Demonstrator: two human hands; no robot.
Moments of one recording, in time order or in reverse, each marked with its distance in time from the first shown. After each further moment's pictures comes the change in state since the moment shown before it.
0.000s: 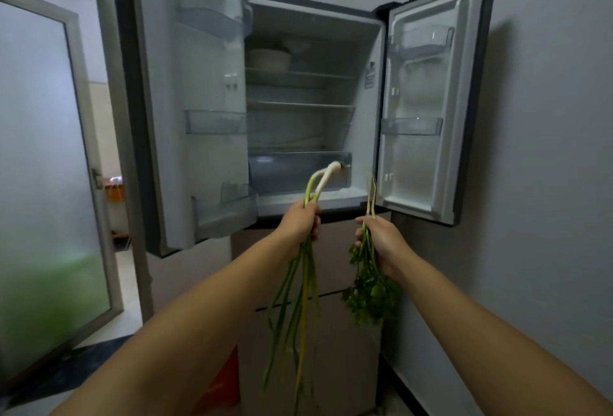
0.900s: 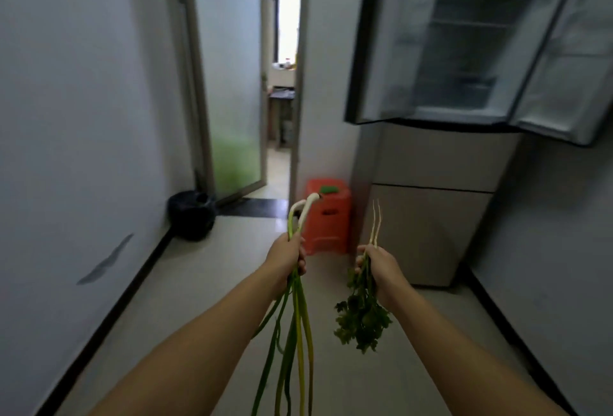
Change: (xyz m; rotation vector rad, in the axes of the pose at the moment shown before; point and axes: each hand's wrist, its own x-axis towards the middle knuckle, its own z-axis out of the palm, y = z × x) left_hand -0.565 -0.136 -0.277 -0.225 0.440 -0.385; right_hand -0.519 0.150 0.199 -0.092 -0.304 0.383
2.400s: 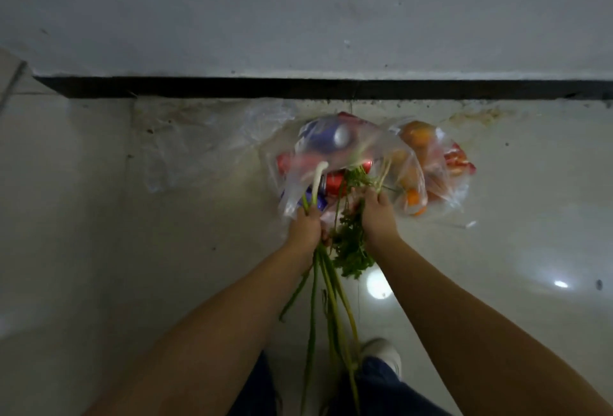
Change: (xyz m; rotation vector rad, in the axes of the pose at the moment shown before) left_hand -0.152 -0.773 -0.603 -0.915 1.413 -0.499; right_hand -0.161 0.857 0.593 -0.938 -1.146 0.187
